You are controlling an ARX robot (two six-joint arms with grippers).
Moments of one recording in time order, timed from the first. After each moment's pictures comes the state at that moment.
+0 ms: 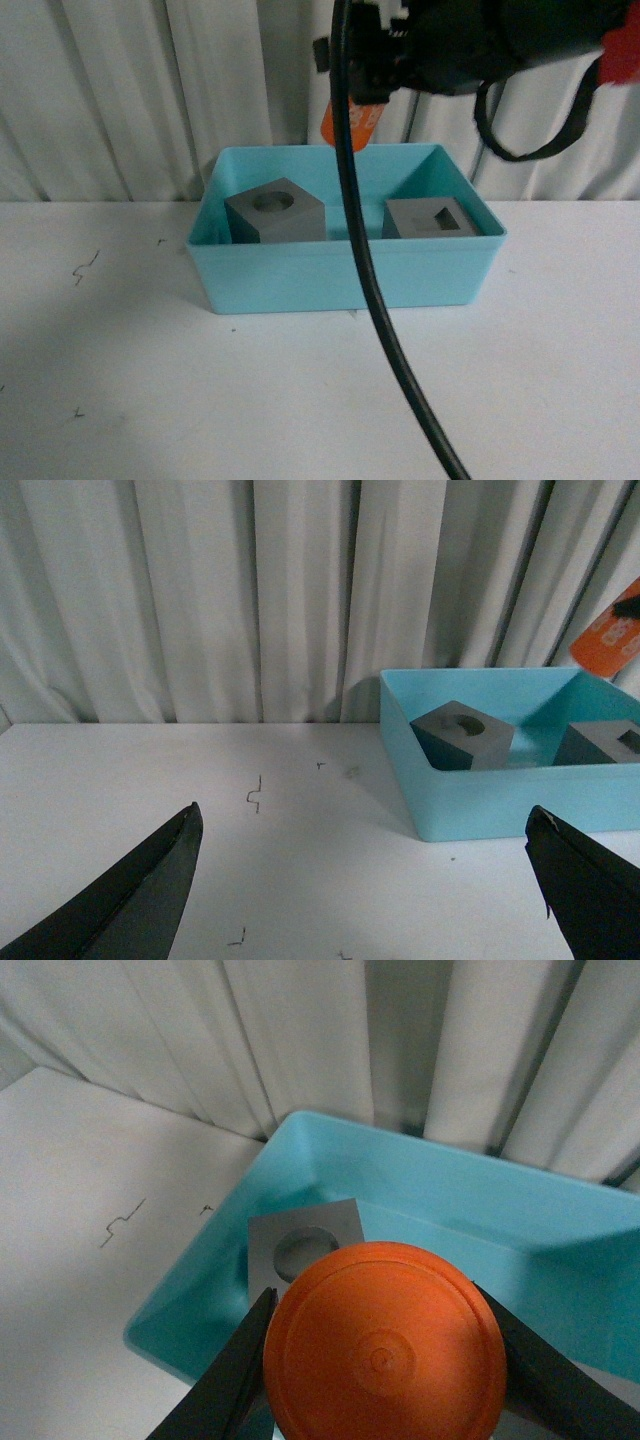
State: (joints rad) left arm 0.00 0.01 0.01 0.00 0.00 -0.02; right arm 0.38 1.94 1.33 0.23 -0.21 0.00
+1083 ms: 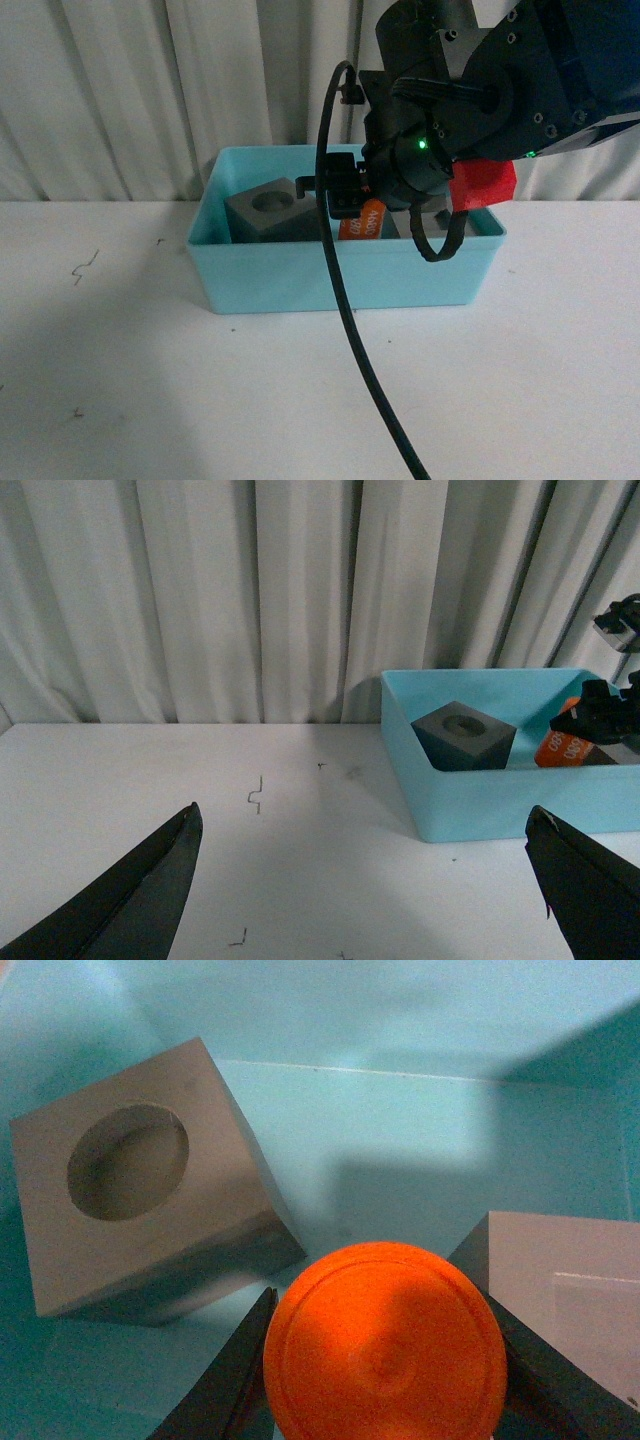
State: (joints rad) left arm 0.00 0.01 0.01 0.00 0.00 -0.02; right arm 0.41 2.25 1.54 0.08 0.05 0.14
